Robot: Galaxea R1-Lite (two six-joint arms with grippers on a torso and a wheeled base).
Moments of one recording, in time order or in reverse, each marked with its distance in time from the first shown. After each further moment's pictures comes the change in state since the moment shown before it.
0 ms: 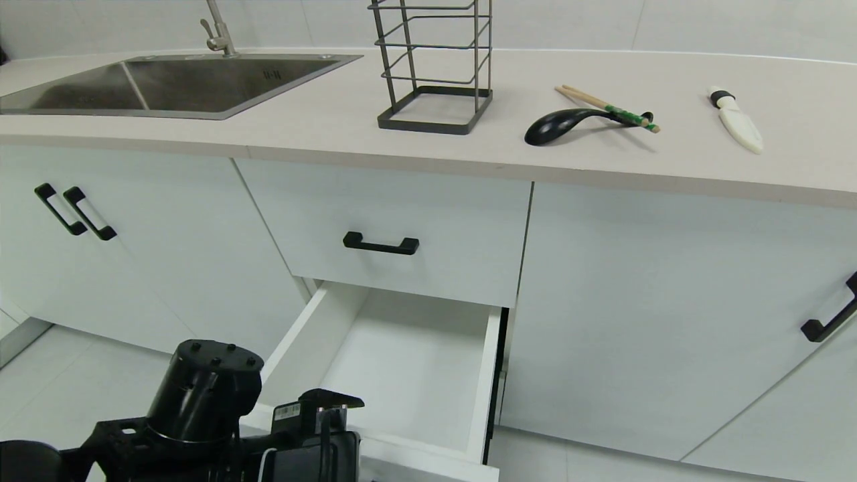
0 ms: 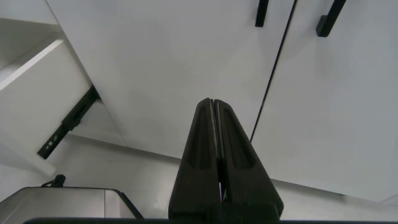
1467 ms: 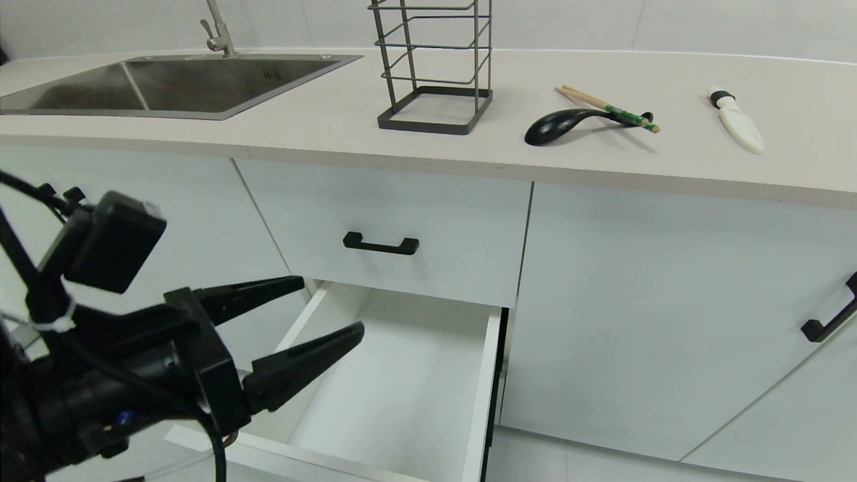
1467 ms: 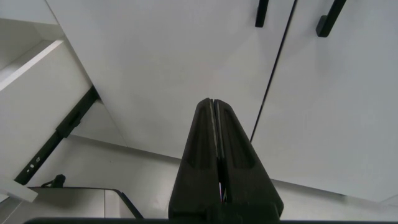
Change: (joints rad) left arm -0.004 -0.365 -0.134 -0.154 0.005 -1.034; right arm 0.000 0.000 0.000 0.000 0.000 0.000
